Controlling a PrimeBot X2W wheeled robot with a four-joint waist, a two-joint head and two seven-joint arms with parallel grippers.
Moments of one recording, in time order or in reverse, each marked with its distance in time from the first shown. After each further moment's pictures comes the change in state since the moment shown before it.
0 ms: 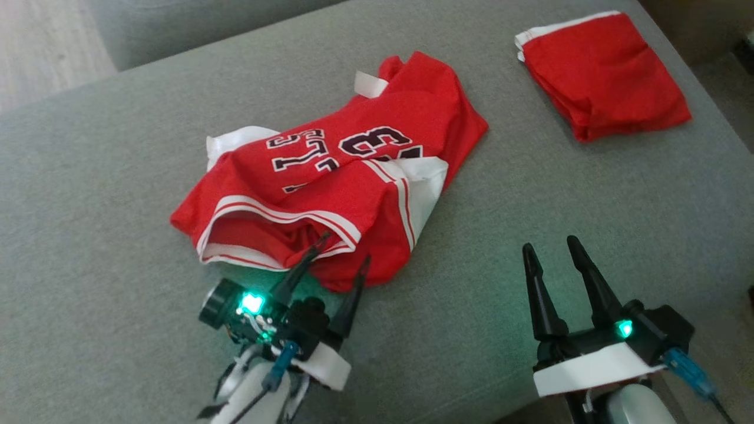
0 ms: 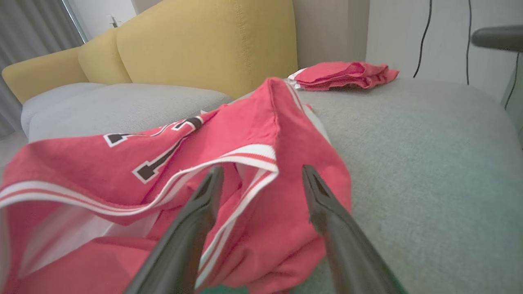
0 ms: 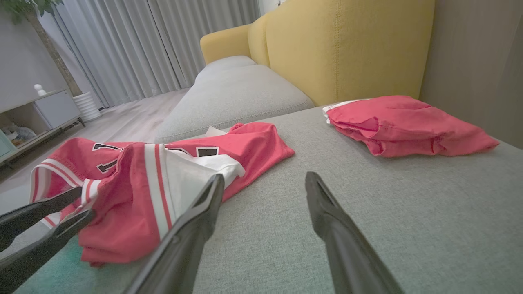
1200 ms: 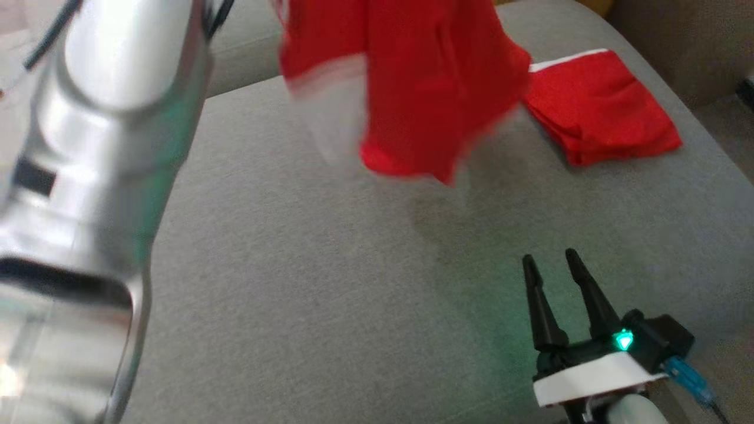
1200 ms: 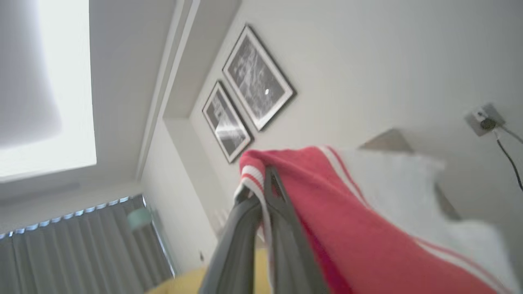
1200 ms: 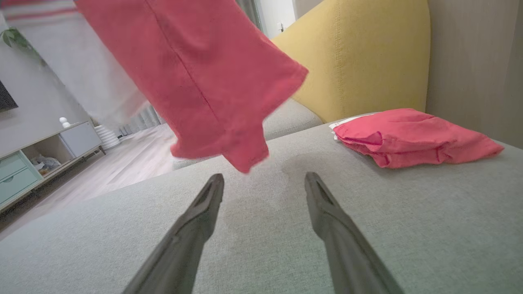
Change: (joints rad) left arm -1.044 0.036 0.036 0.206 -0.181 -0.137 0.005; right arm 0.019 0.000 0.012 0.019 0.057 0.000 0.000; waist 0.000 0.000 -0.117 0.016
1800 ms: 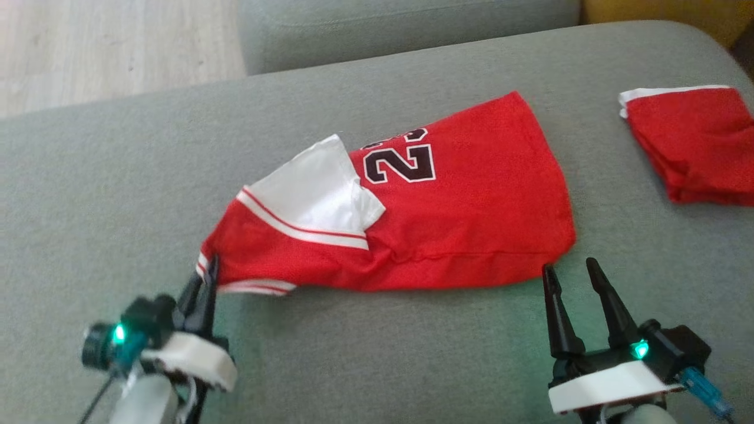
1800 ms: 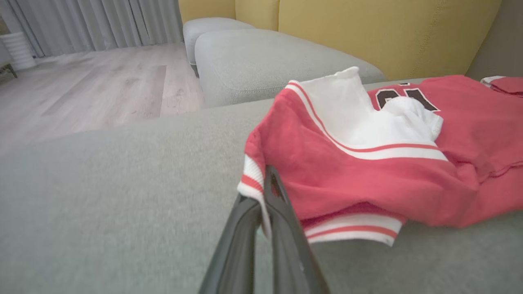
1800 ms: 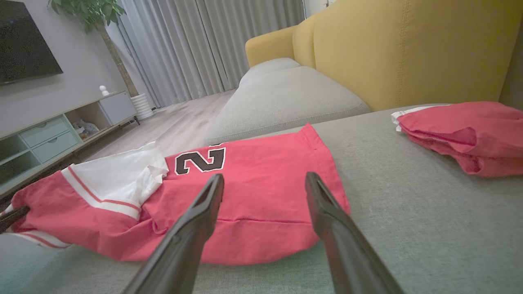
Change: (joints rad) left arm 1.025 0.160 0.105 -0.047 -0.230 0.064 -0.002; right arm 0.039 0.000 -0.057 -0.017 -0.036 0.000 0.000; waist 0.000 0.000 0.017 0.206
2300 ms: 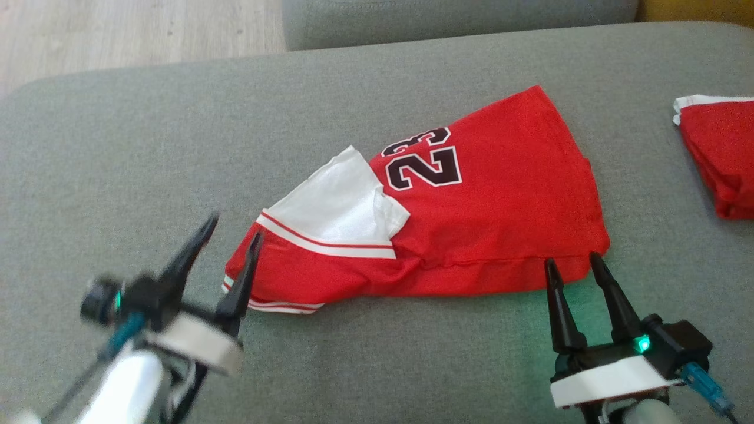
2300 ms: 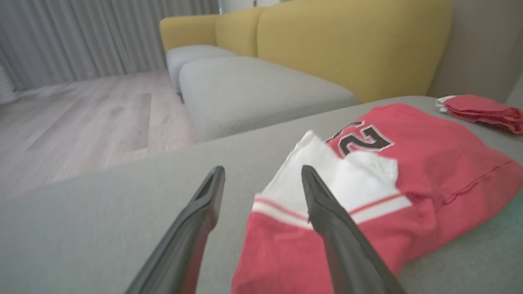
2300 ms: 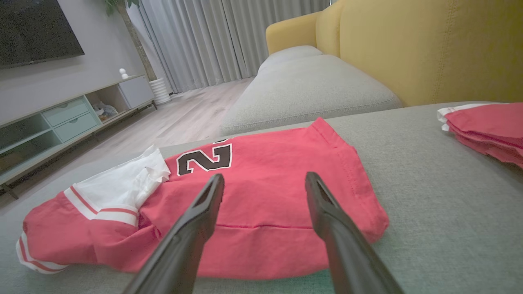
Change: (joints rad) left arm 0.115 0.083 -0.028 -0.374 0.001 -0.016 0.112; right arm -0.014 0.000 -0.013 0.000 -0.027 0.000 0.000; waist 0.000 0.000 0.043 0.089
